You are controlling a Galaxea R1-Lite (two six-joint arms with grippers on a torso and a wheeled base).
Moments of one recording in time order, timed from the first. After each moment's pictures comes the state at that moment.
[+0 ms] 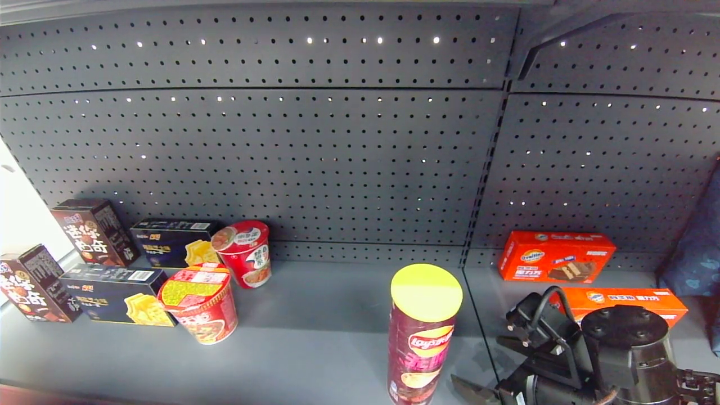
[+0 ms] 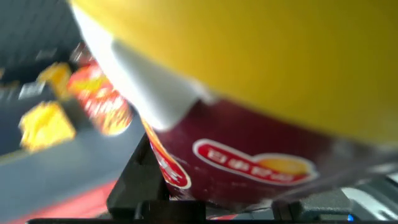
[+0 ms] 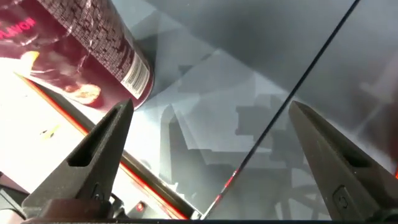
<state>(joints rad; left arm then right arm) -0.17 0.21 -0.37 0.15 -0.39 -0.03 0.74 1.61 -0.30 -0.80 -0.12 0.07</state>
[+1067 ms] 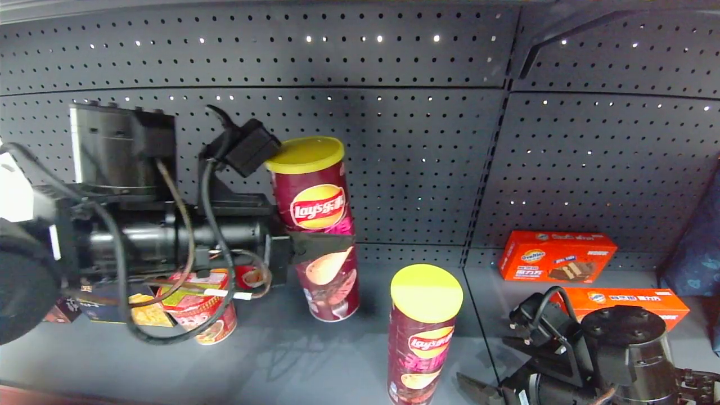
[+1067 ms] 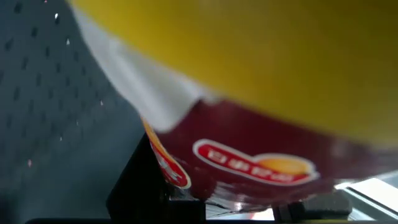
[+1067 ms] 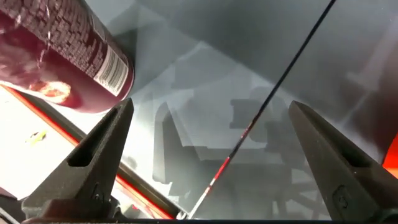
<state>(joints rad) -0.45 1.60 -0.99 -0.28 -0.57 0.06 0.72 1.62 -0.29 -0.80 -0.13 0.08</state>
